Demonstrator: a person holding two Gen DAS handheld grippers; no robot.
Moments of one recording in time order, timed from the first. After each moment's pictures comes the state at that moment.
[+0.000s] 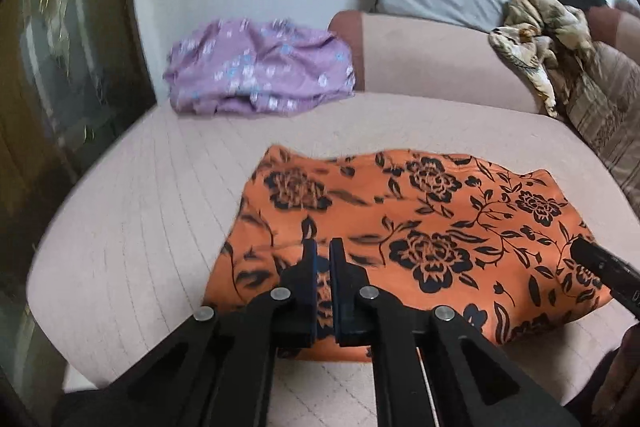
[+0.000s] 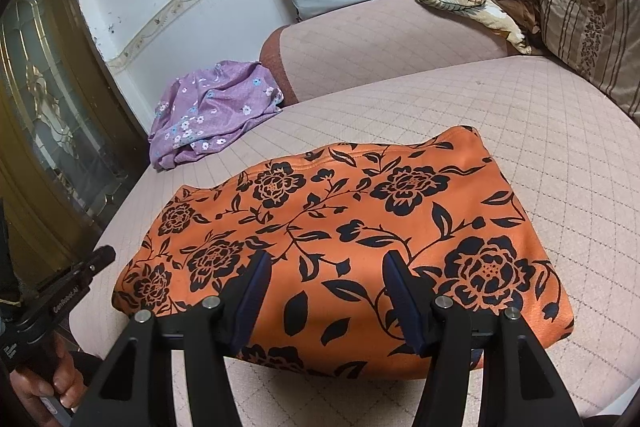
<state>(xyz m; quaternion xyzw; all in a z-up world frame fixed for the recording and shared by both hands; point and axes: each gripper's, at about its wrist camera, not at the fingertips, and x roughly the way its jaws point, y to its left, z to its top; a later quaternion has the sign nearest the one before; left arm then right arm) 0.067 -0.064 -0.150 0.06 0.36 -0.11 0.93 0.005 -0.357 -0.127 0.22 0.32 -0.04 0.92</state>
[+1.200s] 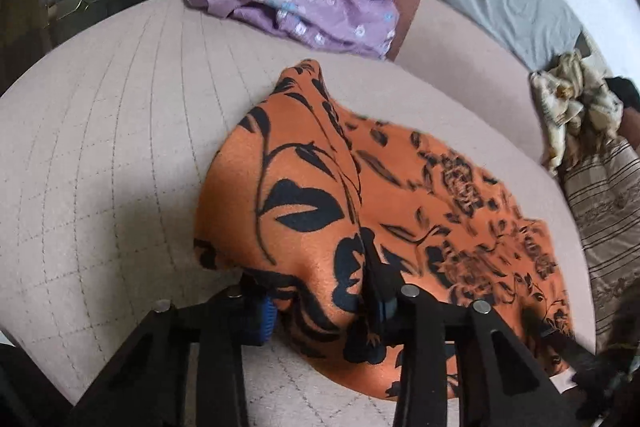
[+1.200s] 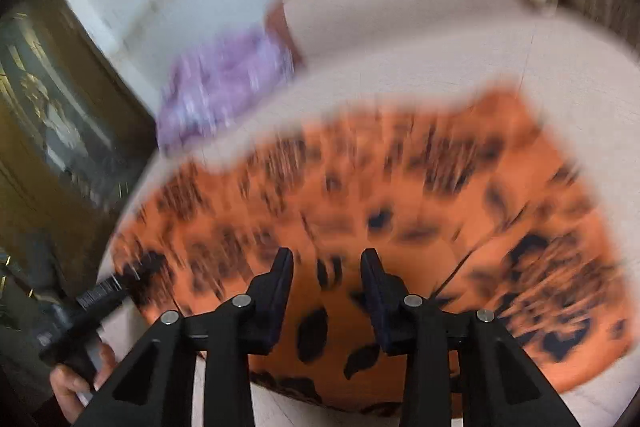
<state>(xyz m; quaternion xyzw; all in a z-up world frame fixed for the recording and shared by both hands) 0.129 -0.032 -0.217 -0.11 0.45 -0.12 0.88 0.061 -0.355 -0.173 0.27 0.42 0.01 0.87</state>
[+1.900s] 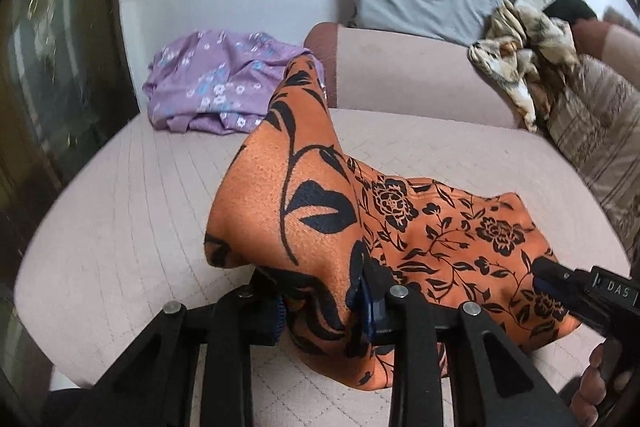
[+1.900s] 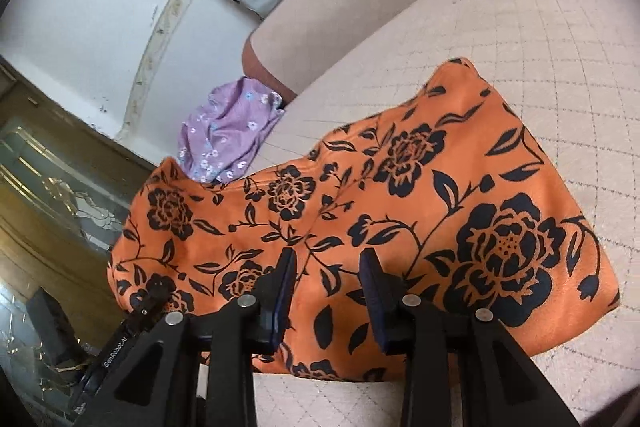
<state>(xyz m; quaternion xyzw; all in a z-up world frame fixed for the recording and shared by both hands) 0.059 -0.113 -0.124 0.07 0.33 -0.14 0.93 0.014 -0.415 -0.147 0.42 0.32 0.02 0.85</state>
